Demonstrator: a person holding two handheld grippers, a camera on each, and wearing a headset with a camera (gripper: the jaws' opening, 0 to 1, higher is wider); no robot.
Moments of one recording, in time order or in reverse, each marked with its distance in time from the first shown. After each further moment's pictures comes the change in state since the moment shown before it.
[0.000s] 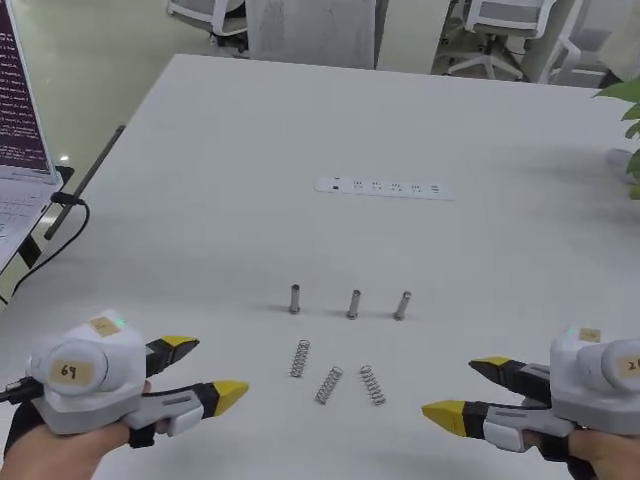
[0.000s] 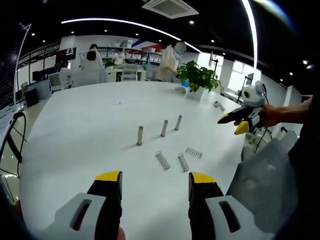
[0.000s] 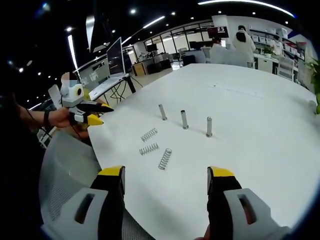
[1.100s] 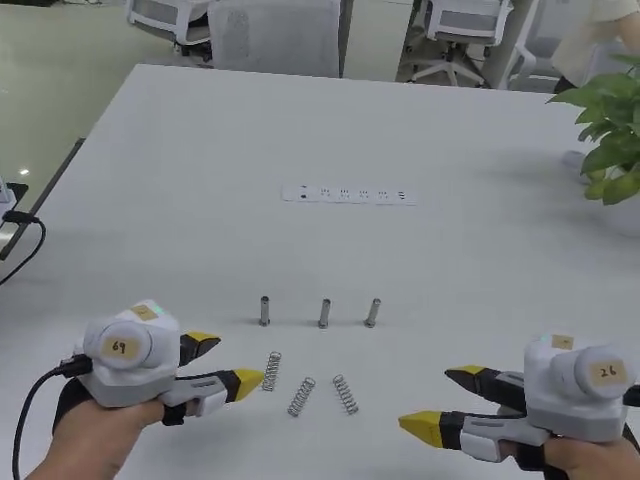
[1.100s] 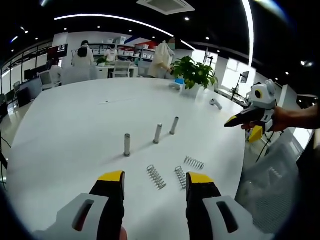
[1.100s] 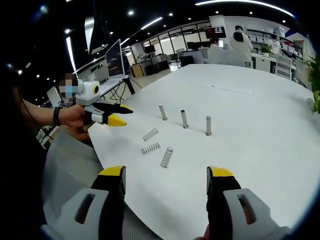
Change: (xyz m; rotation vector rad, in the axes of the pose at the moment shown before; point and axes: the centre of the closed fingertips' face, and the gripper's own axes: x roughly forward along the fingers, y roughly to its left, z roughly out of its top) left arm 0.066 -0.014 0.013 0.007 0.027 -0.070; right arm -0.008 0.007 -0.002 0.013 -0.006 -0.008
